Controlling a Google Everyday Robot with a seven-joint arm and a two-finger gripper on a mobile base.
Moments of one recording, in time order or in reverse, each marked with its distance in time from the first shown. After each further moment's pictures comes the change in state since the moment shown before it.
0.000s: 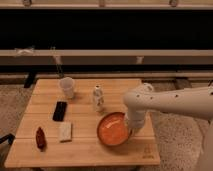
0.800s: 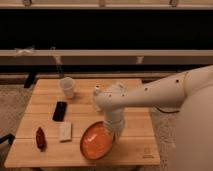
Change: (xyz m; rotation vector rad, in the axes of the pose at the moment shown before) arm 0.052 0.089 -0.005 0.084 0.078 -0.254
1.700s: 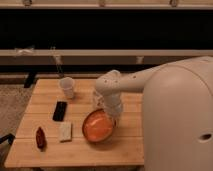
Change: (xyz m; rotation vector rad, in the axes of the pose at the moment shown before) arm -0.074 -0.029 -0.004 0.082 -0.003 0.009
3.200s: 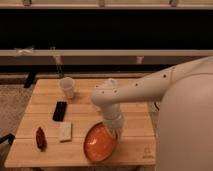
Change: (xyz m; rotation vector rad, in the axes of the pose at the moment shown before) arm 0.075 0.021 -0.008 0.059 0.023 -0.143
